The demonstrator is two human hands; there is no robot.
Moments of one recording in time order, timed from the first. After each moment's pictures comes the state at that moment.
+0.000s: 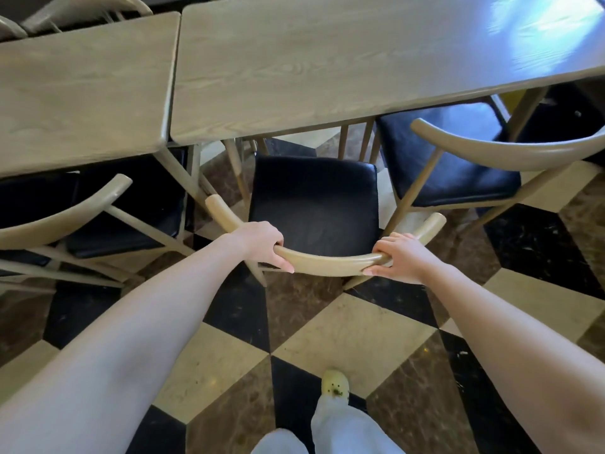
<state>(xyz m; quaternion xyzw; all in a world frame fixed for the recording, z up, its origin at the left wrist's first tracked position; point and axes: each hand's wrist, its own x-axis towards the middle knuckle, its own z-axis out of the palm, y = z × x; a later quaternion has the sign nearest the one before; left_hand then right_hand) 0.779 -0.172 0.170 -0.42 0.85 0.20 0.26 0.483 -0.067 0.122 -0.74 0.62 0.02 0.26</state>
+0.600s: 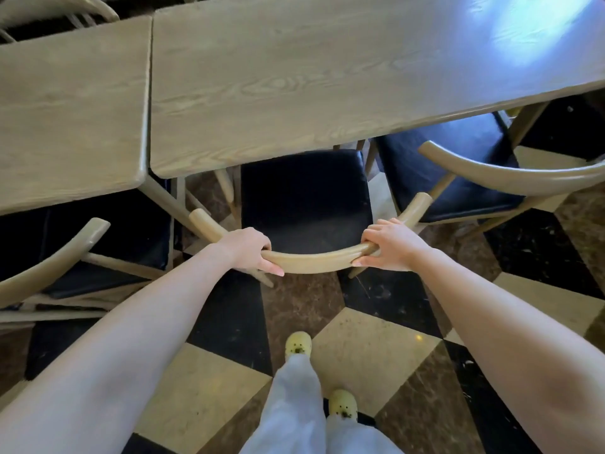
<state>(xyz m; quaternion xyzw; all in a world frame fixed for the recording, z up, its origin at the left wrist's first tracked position) 0.789 -0.276 0.154 -0.44 0.83 0.25 0.26 0.491 -0.186 0.116 -0.76 0.62 0.05 0.19</state>
